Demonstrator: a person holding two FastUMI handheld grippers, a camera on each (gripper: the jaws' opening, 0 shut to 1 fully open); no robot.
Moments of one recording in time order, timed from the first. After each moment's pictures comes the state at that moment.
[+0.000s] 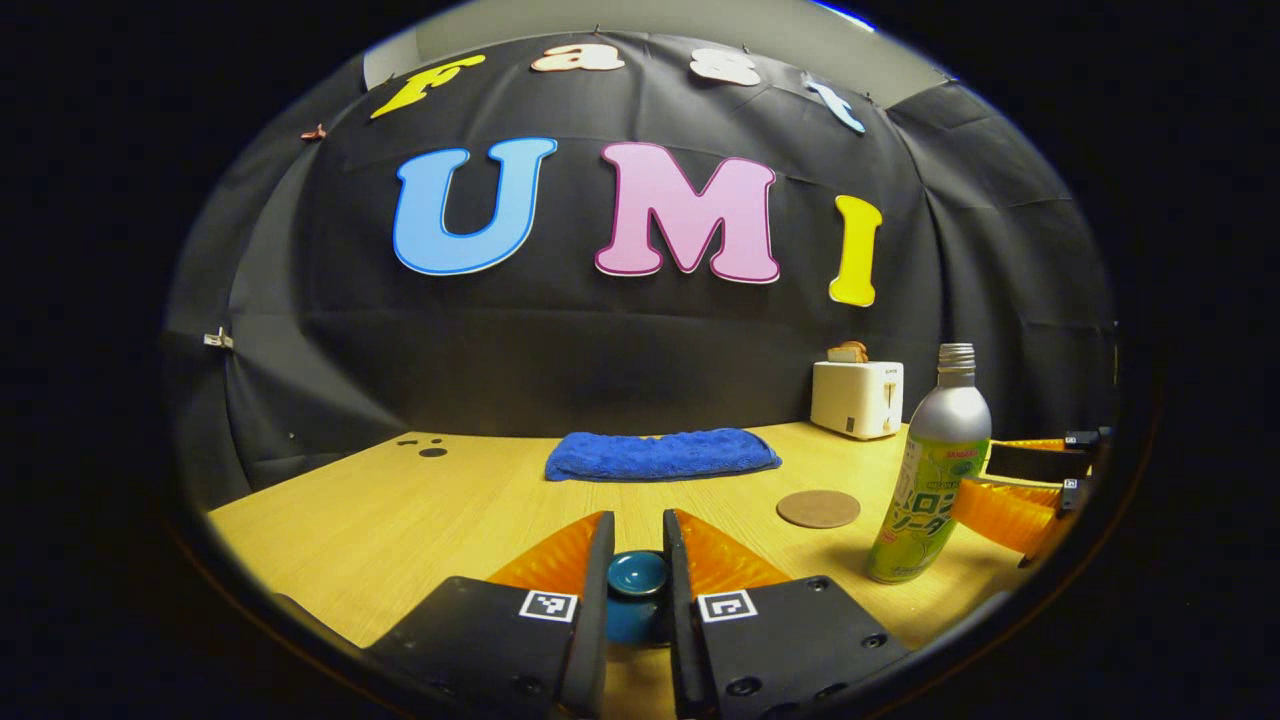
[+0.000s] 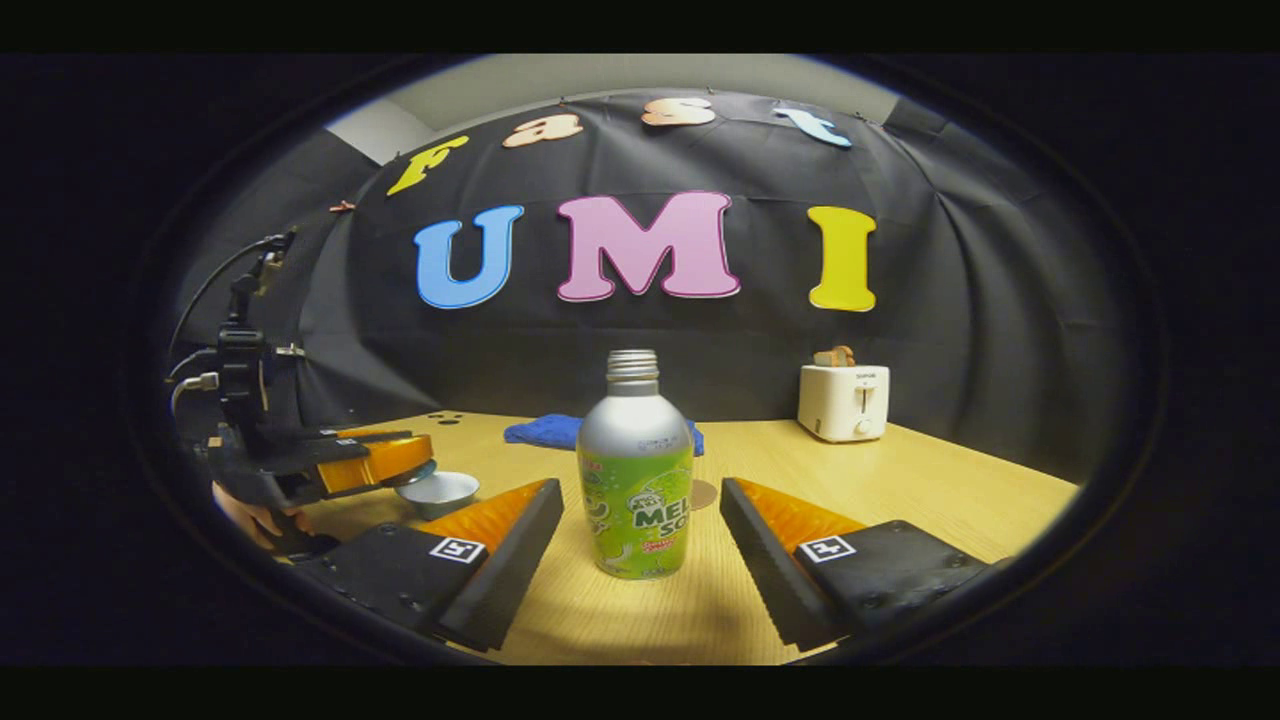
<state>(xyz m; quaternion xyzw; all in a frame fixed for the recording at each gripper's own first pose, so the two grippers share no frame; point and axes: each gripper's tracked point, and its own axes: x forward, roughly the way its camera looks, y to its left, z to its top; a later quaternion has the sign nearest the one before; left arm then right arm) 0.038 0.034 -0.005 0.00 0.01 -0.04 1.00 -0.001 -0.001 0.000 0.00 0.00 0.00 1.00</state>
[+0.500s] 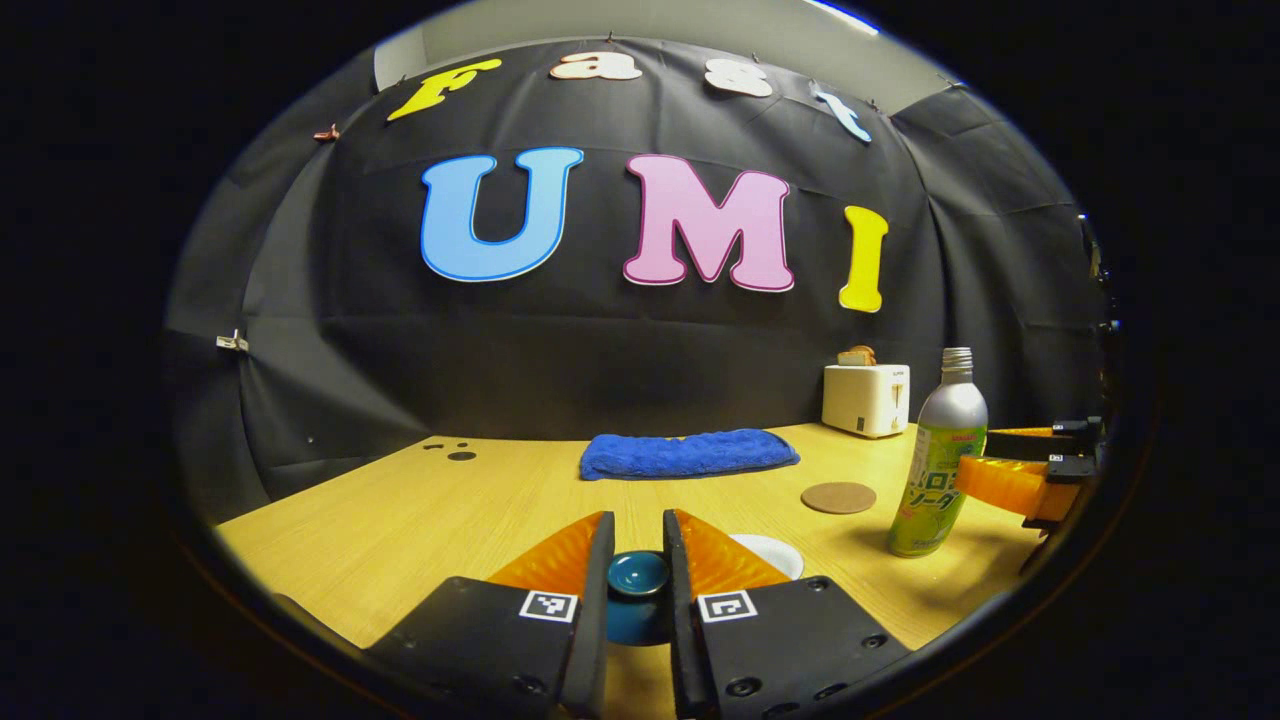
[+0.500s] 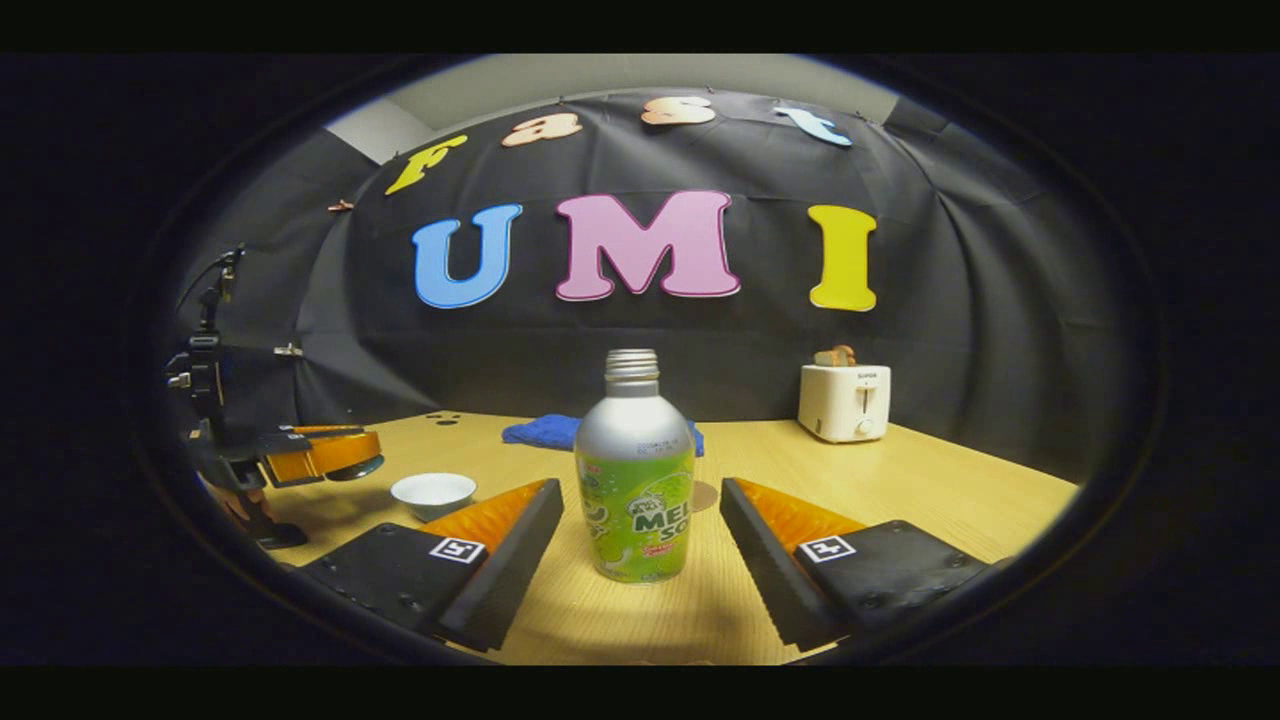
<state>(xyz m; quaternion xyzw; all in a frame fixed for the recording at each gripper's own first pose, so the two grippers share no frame) 0.014 0.084 -0.004 0.00 0.00 -0.03 1.00 0.012 0.001 0.000 0.00 0.00 0.00 1.00</state>
